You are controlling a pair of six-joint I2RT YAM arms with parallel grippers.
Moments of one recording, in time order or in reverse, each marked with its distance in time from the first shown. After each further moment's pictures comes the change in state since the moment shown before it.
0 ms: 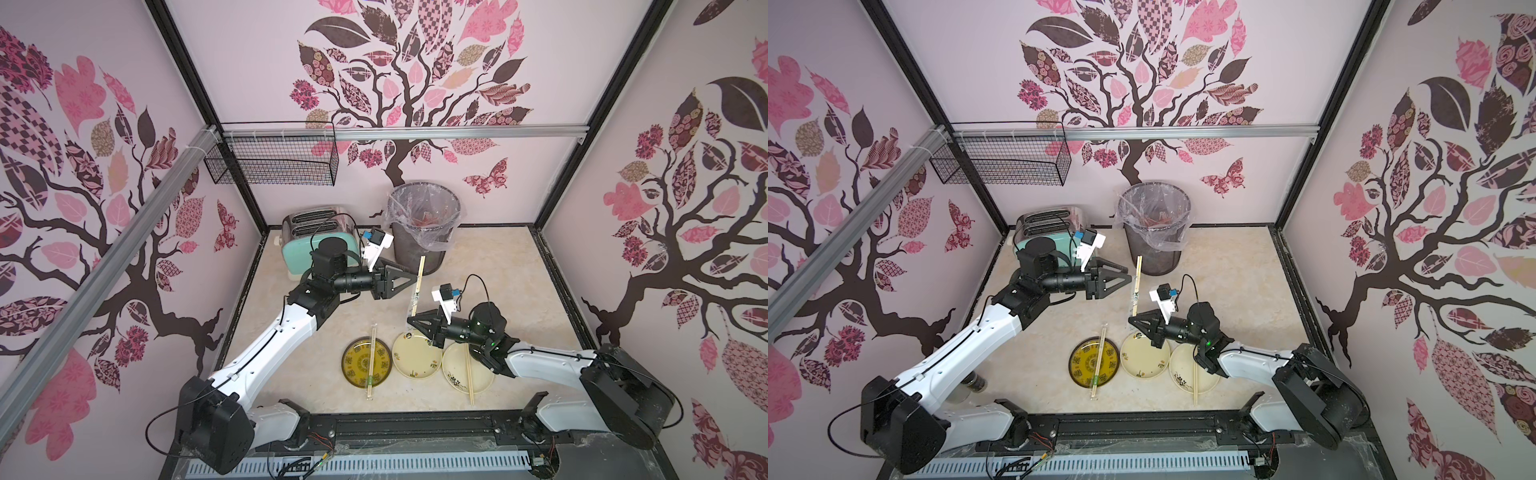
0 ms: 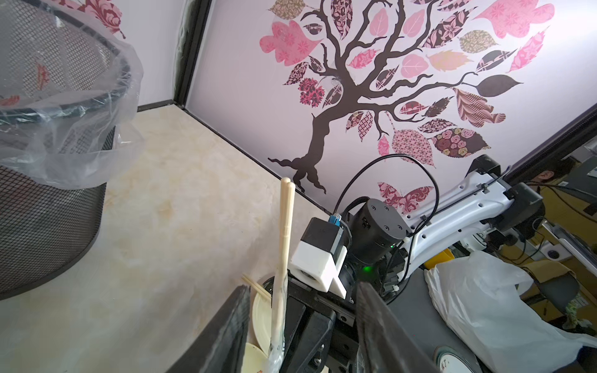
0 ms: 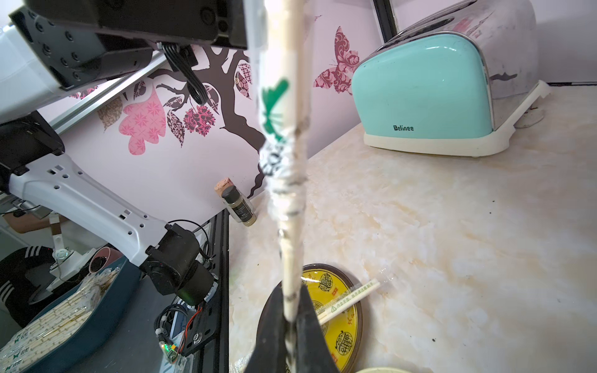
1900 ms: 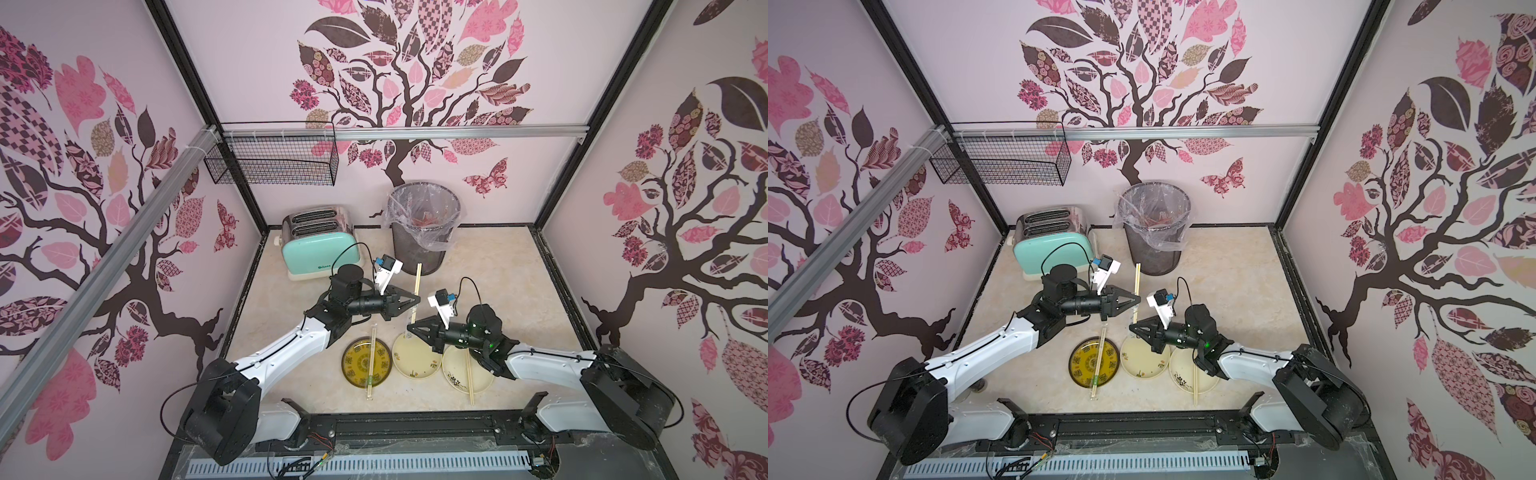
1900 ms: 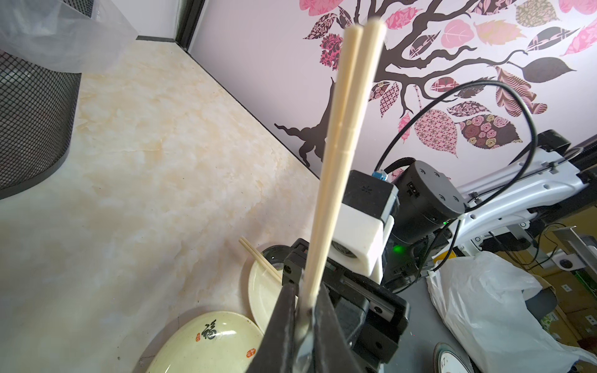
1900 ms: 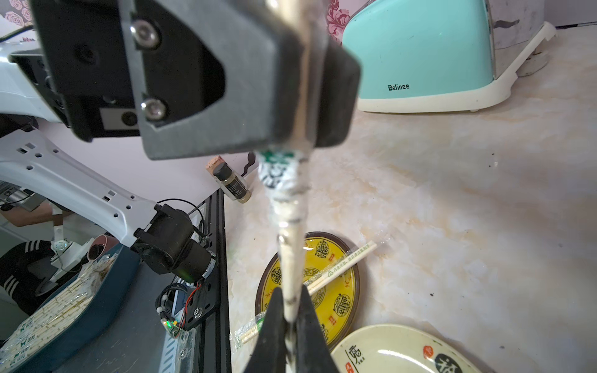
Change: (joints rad) left arm -0.105 0.018 -0.281 0.243 -0.117 -0.103; right arm 0.011 -0.006 -0.014 -0.104 0.017 -0.012
